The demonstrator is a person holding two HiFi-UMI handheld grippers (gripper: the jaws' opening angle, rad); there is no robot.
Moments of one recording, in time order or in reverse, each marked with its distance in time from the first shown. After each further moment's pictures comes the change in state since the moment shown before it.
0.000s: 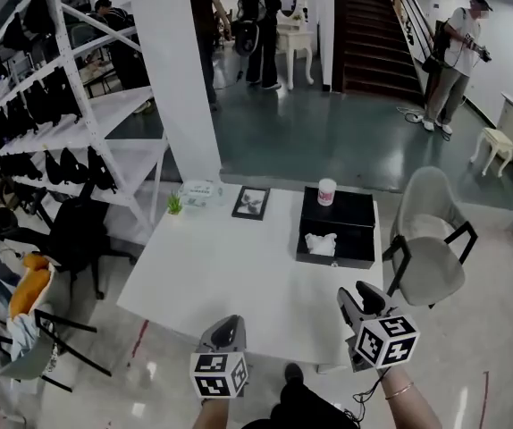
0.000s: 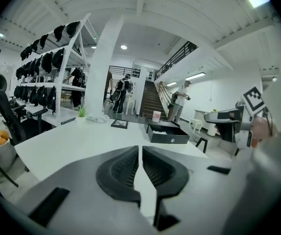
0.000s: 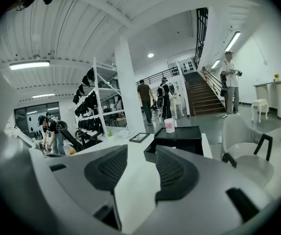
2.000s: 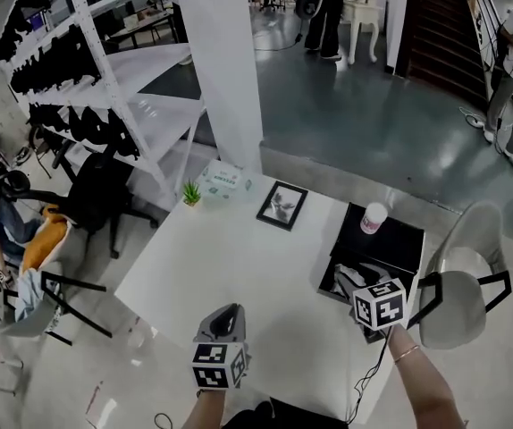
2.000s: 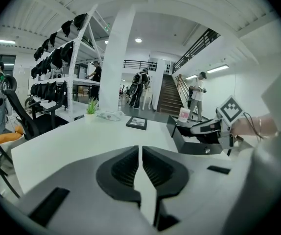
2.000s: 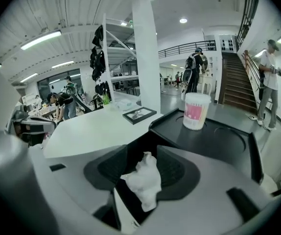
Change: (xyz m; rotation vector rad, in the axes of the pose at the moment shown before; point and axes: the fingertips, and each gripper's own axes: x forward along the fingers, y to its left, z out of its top) left arm 0.121 0.063 0.033 -0.081 0.074 0.207; right arm 0.254 -0.068 -0.022 -0.258 0.384 0.225
